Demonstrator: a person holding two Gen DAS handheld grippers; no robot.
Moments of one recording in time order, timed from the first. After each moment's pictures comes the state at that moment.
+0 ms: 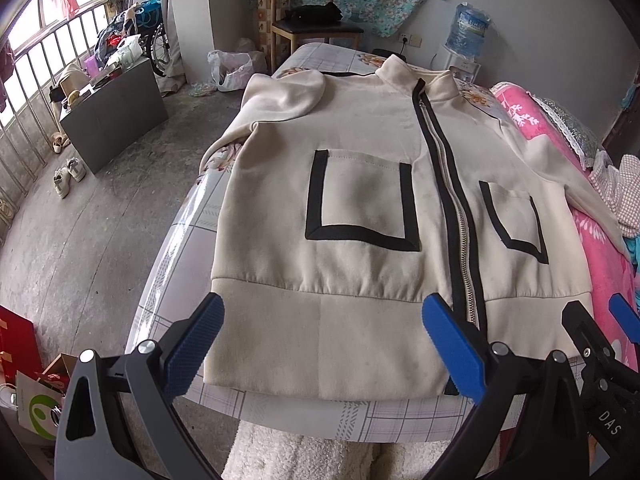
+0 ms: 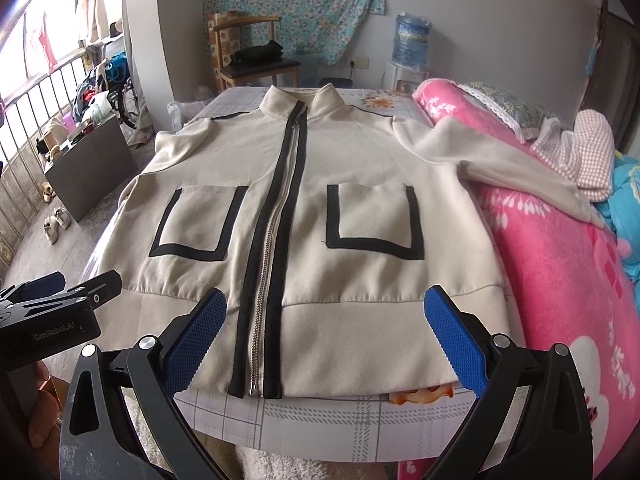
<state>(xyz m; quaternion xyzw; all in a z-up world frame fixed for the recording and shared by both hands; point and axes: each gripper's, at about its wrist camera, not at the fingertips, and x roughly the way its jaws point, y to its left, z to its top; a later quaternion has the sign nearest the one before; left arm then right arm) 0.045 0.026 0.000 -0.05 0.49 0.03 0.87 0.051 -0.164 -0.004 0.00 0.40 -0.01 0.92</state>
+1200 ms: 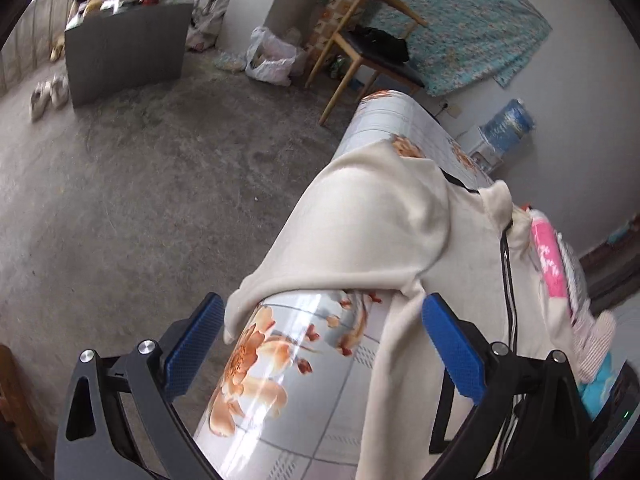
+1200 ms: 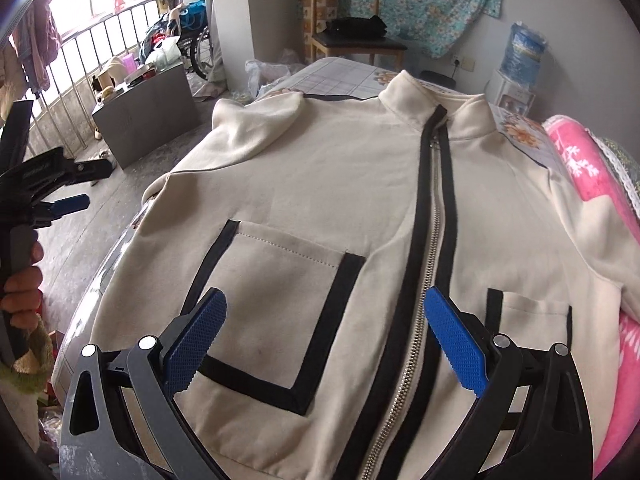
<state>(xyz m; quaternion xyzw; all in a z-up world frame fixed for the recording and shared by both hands) 0.210 0.256 -0.061 -0.30 0.45 0.02 0.84 0.212 -0.059 -0.050 -0.07 0.43 0.14 0.89</state>
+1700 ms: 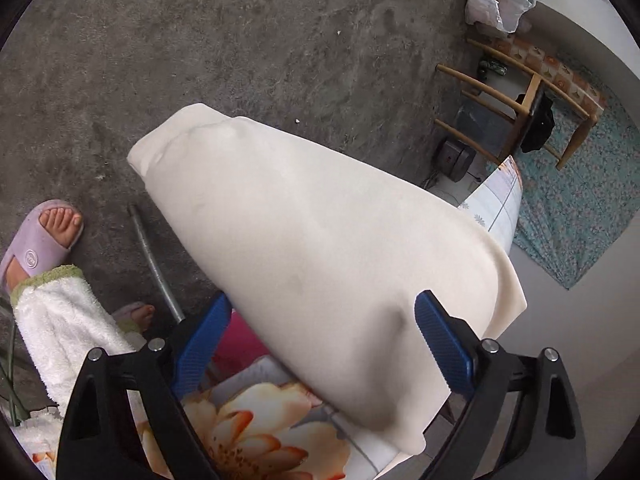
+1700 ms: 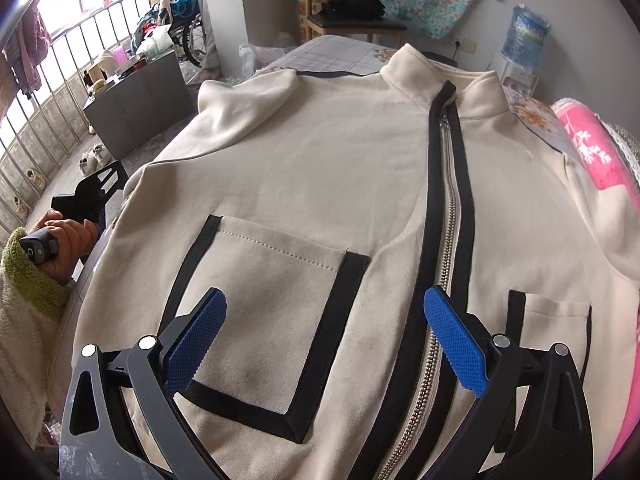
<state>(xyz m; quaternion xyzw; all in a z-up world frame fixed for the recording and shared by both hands) 0.255 0.337 -0.278 -0.75 0.49 0.00 0.44 0.233 -0.057 -0.070 -0.07 0.46 0.13 0.87</state>
